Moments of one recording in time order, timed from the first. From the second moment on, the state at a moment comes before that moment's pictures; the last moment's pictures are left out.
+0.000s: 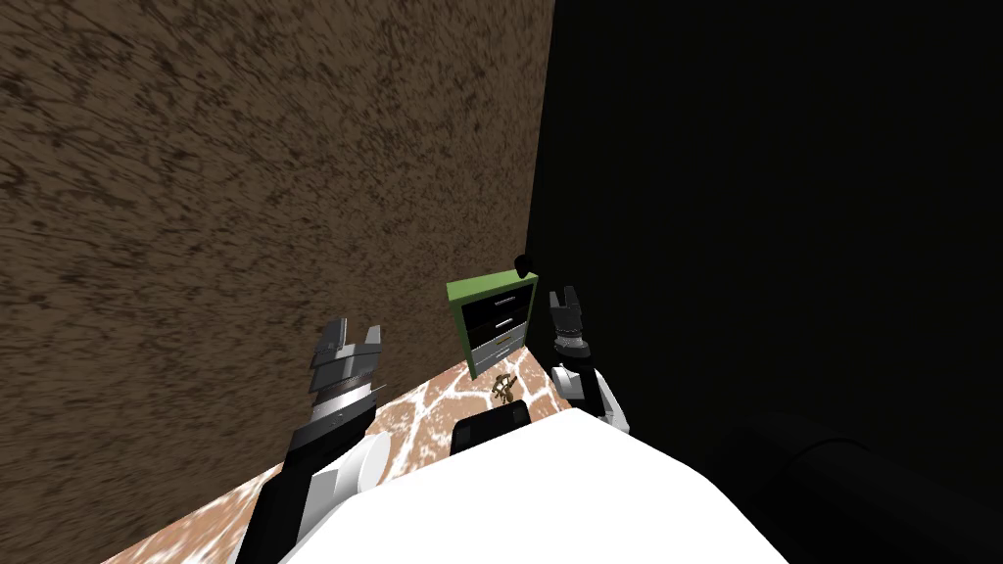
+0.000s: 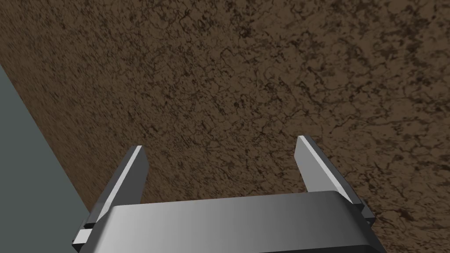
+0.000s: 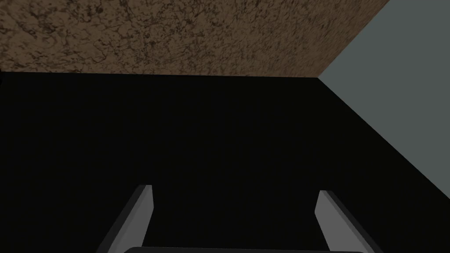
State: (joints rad) left arm 0.55 -0.01 0.04 -2.27 0.12 -0.41 -0.13; right arm 0.46 0.05 -0.05 -2.21 0.12 -0.64 -0.01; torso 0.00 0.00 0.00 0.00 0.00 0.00
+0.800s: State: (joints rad) left arm 0.55 -0.01 0.04 -2.27 0.12 -0.41 -0.13; right arm 0.46 0.05 -0.05 -2.21 0.12 -0.64 -0.01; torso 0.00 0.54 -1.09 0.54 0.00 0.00
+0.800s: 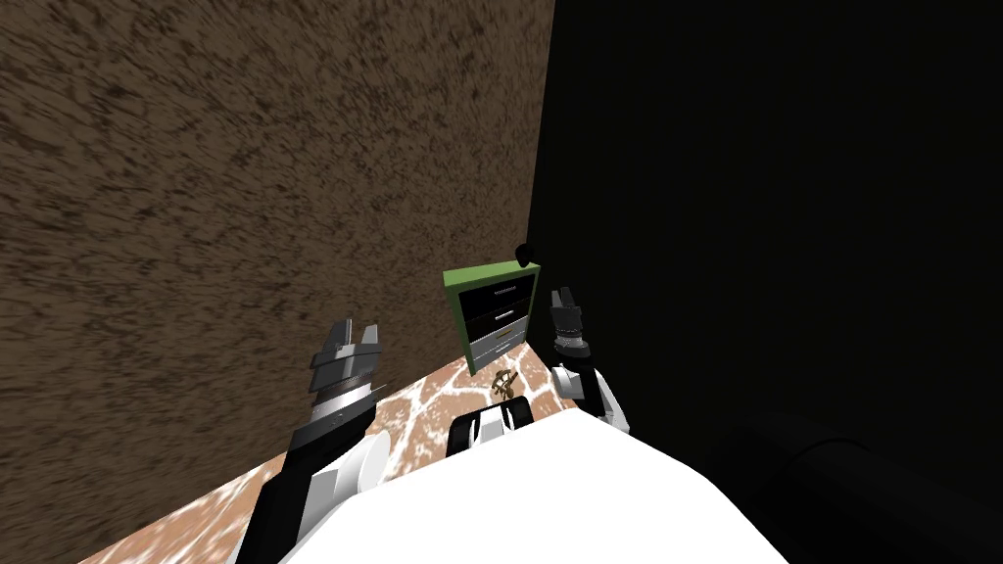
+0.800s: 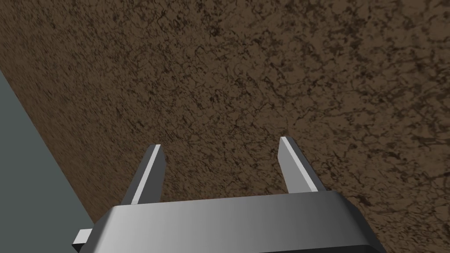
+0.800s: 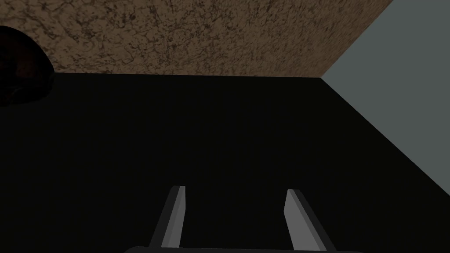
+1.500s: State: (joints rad) left arm 0.55 -0.01 0.04 -2.27 0.12 -0.41 -0.13; right arm 0.43 -0.09 -0.06 -2.19 0.17 -0.66 0.07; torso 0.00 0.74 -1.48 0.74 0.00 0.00
